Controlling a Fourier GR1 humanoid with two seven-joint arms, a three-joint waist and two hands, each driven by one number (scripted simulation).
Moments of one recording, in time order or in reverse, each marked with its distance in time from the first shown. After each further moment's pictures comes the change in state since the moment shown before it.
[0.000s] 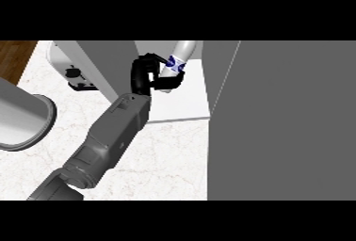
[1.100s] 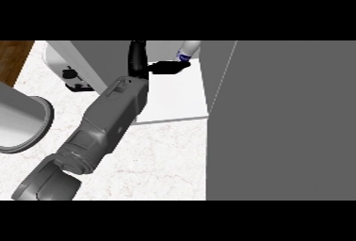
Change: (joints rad) left arm -0.136 0.031 0.050 0.081 -0.022 -0.091 -0.137; right arm 0.034 -0.008 -0.002 0.018 -0.023 0.082 -0.041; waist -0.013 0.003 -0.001
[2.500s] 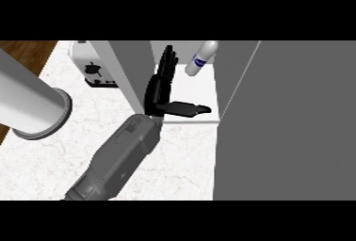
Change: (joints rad) left arm 0.398 -0.057 -0.200 -0.554 0.144 -0.239 -0.019; right arm -0.001 0.041 0.076 -0.029 0.017 -0.063 0.093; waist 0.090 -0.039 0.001
